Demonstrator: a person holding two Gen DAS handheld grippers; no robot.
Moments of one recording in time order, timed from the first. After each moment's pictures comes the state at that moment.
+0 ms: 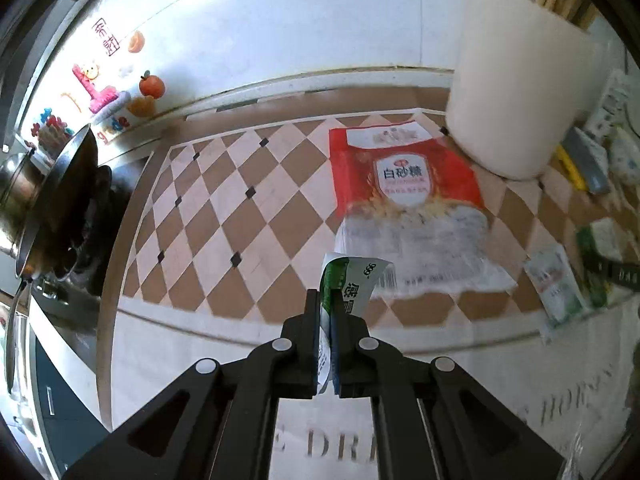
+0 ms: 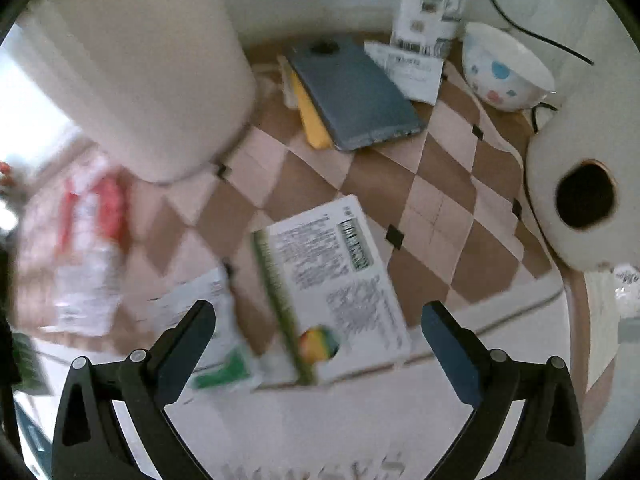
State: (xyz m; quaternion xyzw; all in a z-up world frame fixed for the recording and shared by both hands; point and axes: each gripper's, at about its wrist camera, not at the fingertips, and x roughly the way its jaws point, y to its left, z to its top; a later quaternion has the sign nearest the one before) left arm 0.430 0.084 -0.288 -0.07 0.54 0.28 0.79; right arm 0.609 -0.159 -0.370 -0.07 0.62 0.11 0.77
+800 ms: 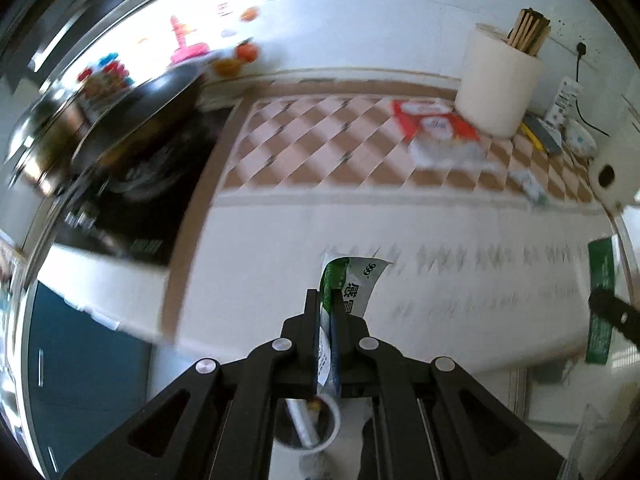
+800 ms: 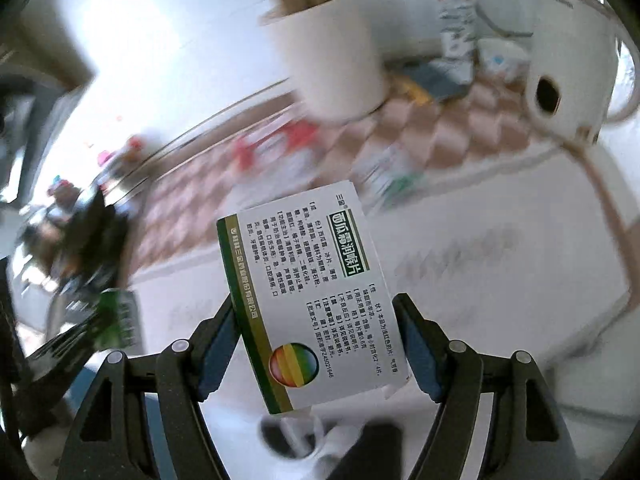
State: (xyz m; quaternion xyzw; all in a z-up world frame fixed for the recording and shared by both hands) left arm 0.148 0.107 -0.220 -0.10 0.51 0.25 0.82; right arm 0.331 -0.133 -0.257 0.06 0.56 0.24 0.79
